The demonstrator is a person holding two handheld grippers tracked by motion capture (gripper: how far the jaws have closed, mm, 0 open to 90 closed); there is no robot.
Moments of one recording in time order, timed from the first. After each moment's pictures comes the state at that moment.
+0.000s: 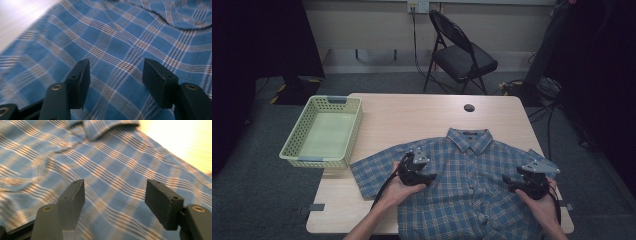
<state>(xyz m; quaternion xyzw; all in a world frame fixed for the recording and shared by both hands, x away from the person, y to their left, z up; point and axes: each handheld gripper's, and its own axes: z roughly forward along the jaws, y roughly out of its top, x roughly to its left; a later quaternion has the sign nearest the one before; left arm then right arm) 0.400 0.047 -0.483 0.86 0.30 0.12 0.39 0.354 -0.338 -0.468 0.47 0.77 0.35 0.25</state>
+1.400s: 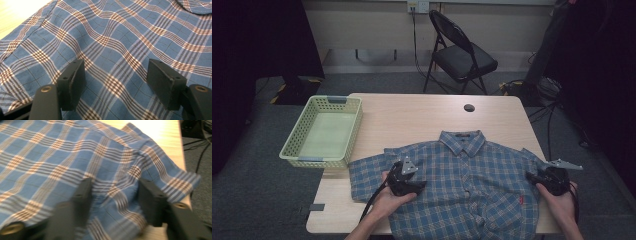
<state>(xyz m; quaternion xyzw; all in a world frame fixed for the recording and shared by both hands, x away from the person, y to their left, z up) 0.378 0.082 -0.498 0.85 0.33 0.15 0.39 0.373 -0.414 -0.489 0.57 0.72 0.31 0.24</state>
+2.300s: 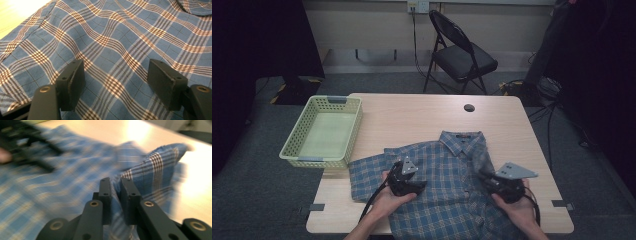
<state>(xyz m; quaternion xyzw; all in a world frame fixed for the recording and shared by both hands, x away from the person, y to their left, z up) 0.378 0.082 -0.498 0.85 0.33 0.14 0.39 0.323 -0.243 -0.425 0.34 0.81 0.43 0.22</state>
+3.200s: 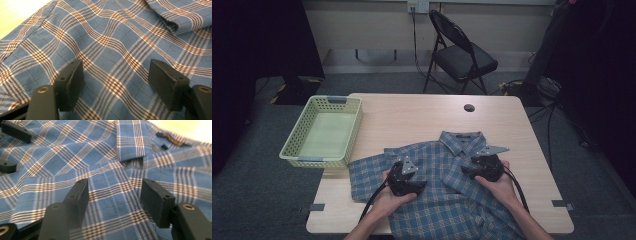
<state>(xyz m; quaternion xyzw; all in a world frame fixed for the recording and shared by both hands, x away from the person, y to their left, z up) 0.379 0.082 -0.498 0.85 0.33 0.15 0.39 0.412 -0.228 -0.471 0.39 0.83 0.38 0.15</state>
